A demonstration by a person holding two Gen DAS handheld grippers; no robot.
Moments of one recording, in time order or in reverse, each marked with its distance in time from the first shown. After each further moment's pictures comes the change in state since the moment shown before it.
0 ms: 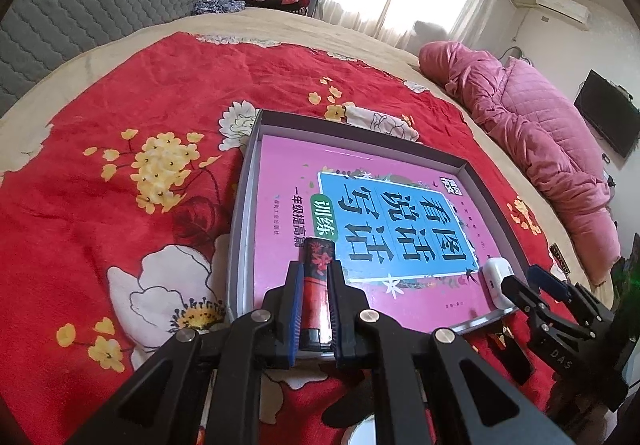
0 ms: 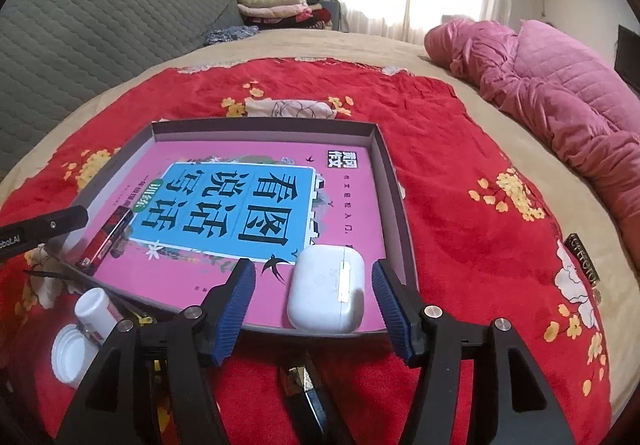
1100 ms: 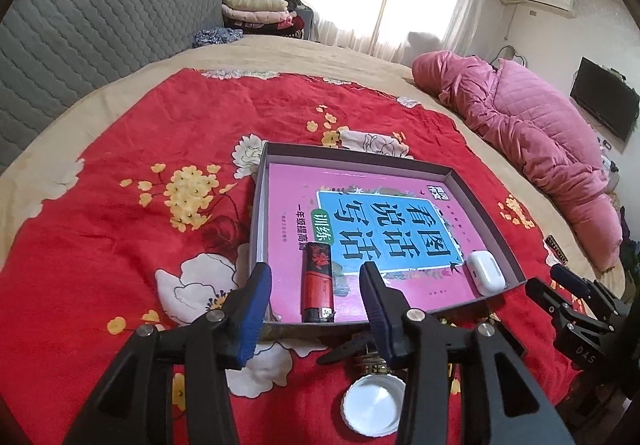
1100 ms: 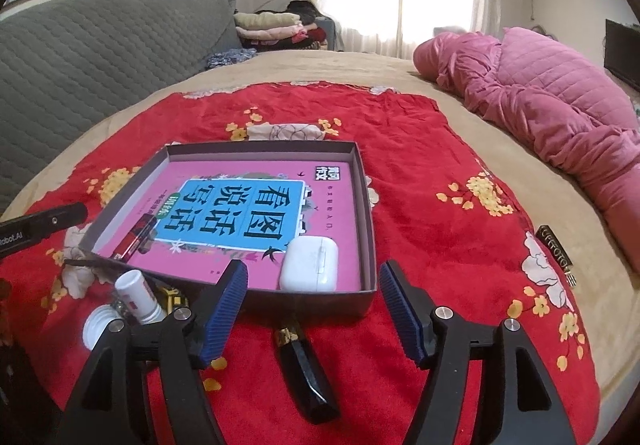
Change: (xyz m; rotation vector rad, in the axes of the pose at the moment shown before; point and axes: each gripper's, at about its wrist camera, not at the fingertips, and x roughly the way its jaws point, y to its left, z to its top) left arm -0.053 -0.015 -0.009 0.071 -0.076 0.047; right arm -0.060 -0.015 -0.015 0.033 -0.070 0.017
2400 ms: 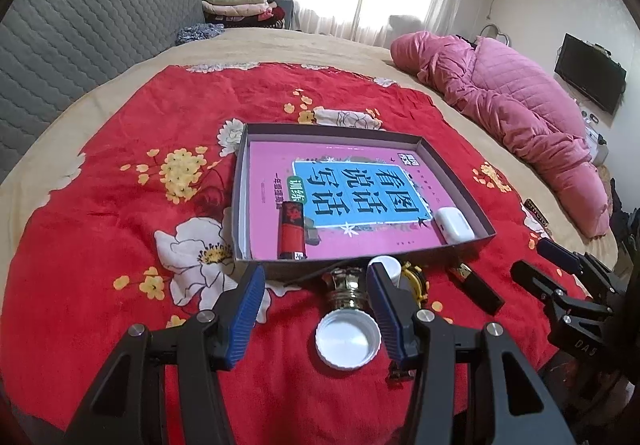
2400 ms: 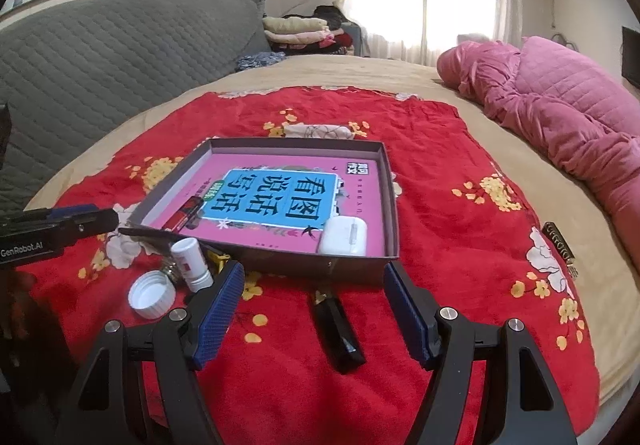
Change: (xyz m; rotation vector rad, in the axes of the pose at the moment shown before) left arm -0.038 -0.021 -0.028 0.064 0.057 -0.029; right arm -0.046 0.013 -0.021 -0.042 -0.011 0.096
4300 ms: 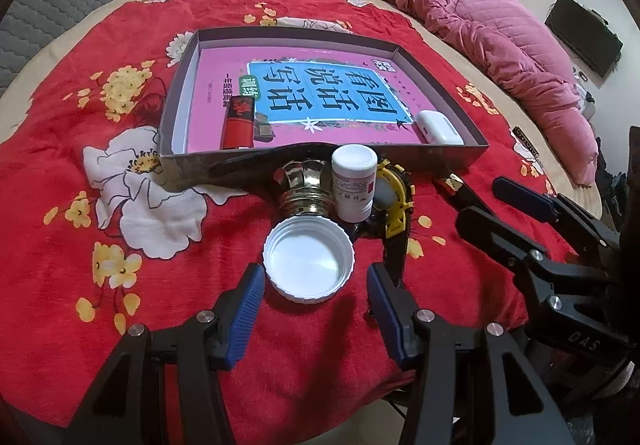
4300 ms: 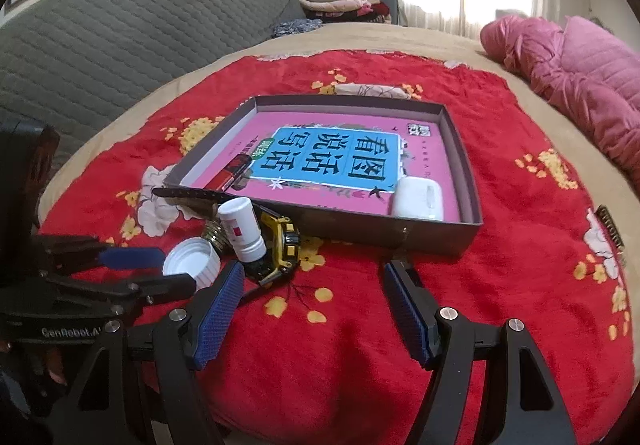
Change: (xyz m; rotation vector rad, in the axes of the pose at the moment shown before) left arm 0.046 -0.017 -0.041 0.034 0.263 -0.090; right arm 0.035 0.031 -0.012 -0.011 0.125 0.140
